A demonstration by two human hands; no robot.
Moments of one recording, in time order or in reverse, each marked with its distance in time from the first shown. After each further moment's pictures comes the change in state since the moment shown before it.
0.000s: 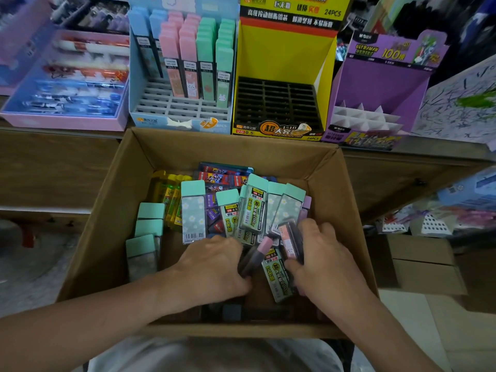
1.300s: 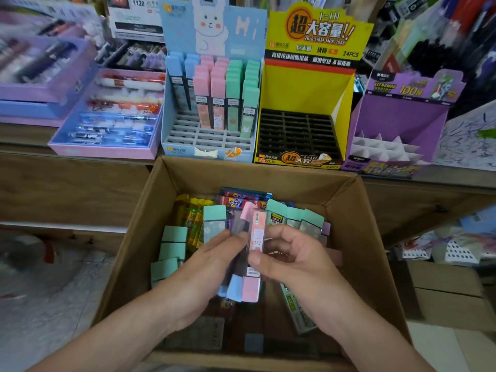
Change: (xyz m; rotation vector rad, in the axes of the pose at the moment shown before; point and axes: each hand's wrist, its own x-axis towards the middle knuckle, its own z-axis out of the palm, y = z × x) left_hand -0.037 -0.007 -0.052 -1.445 -0.010 -0.206; right_hand 0.017 -0.056 0.005 1.220 -0.339 -0.091
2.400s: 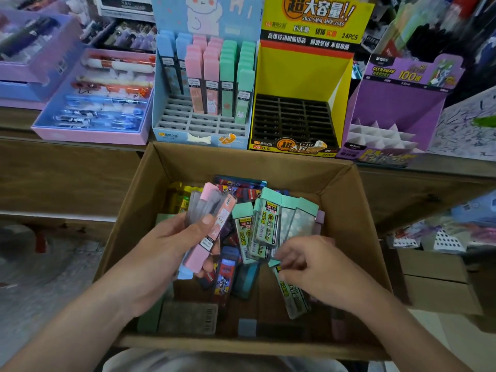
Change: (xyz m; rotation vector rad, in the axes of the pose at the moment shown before) left_hand -0.011 0.002 -0.042 -0.088 0.028 0.125; right_hand -0.001 0.005 -0.050 -0.931 -0.079 0.076
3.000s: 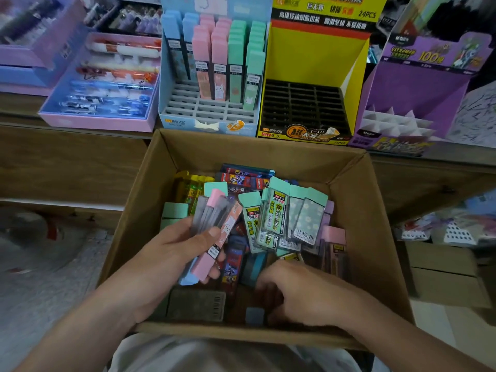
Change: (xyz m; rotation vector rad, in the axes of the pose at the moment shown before) left_hand -0.016 -0.013 -0.003 0.044 0.057 -0.081; right_hand 0.000 -0.020 0.032 -0.284 -0.420 -0.141
